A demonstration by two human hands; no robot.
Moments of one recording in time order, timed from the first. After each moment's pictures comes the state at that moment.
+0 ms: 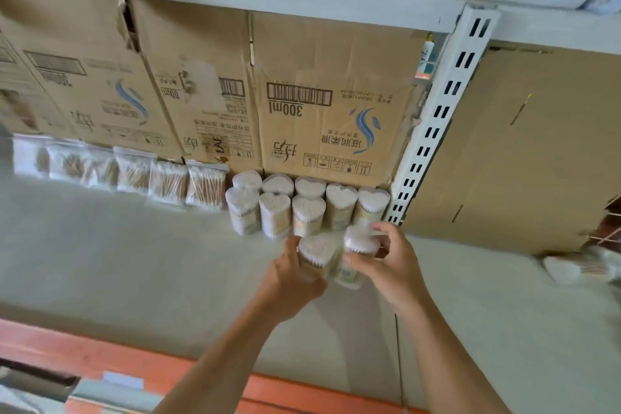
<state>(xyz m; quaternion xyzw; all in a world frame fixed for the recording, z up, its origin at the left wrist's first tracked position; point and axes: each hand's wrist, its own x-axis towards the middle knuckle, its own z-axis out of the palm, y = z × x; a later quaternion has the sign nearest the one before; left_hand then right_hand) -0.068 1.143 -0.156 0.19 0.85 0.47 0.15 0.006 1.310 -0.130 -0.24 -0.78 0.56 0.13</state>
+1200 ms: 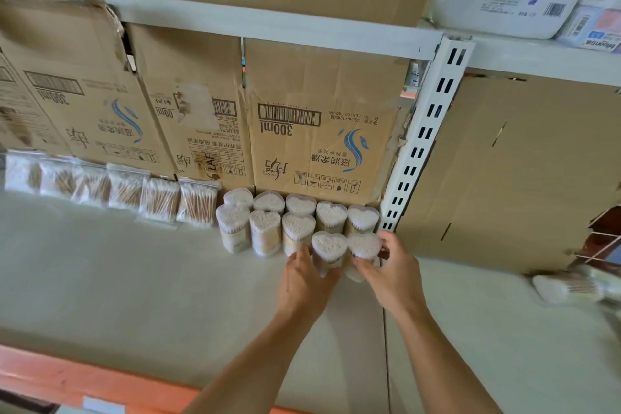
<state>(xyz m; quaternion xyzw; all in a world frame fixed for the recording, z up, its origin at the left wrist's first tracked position) -0.069 1.199 -0.160 0.10 0.88 0.46 0.06 -0.007 1.337 -0.138 -0.25 -0.86 0.41 0.19</state>
